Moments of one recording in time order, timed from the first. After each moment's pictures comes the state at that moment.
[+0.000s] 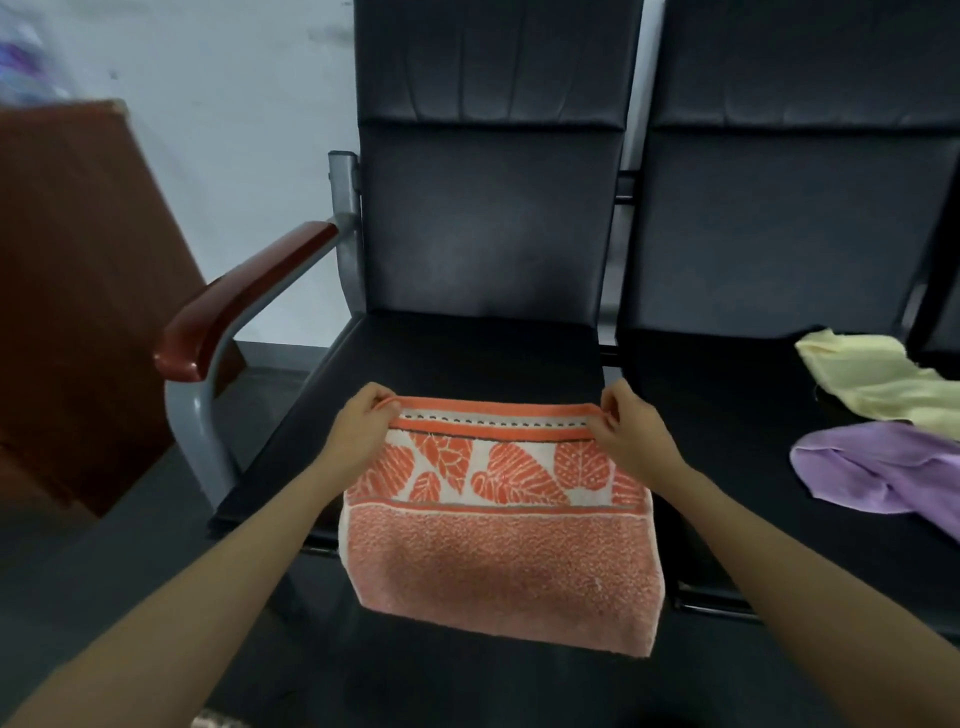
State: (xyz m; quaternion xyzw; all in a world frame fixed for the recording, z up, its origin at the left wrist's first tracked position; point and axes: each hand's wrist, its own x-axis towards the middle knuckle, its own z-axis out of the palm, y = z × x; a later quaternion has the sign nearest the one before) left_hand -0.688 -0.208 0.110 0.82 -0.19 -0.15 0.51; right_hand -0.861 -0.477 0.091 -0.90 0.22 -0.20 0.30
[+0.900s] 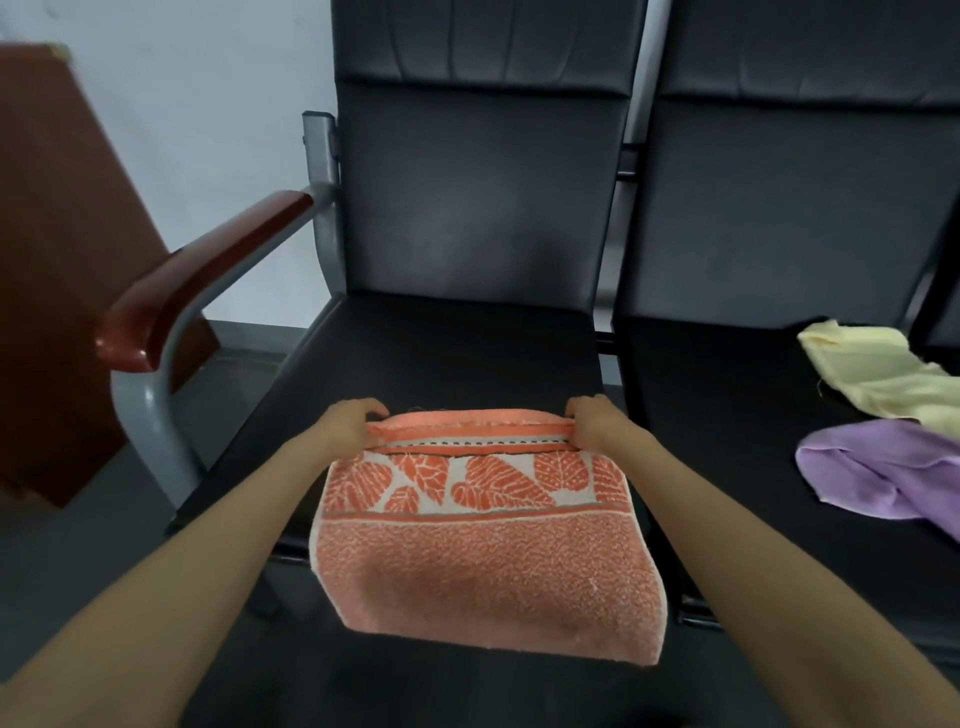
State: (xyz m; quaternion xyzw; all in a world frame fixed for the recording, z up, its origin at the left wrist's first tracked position) left_hand -0.620 -0.225 0.069 0.92 -0.27 -0.22 0.20; right_hand -0.790 -0.493 0.070 -0.93 0.32 0.14 0.14
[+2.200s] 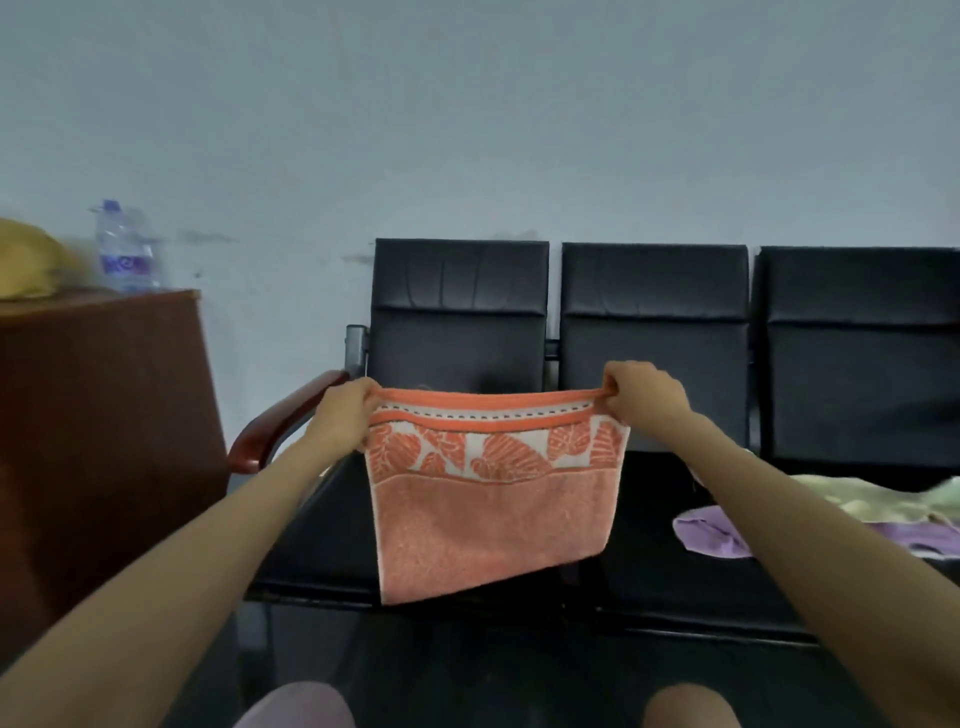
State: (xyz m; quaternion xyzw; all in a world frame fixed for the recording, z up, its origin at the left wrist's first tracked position) left_hand -0.793 -0.138 0.298 0.85 -0.33 0.09 0.39; right_hand -1.004 -0.419 0.327 -0.93 0.29 -0.23 0.01
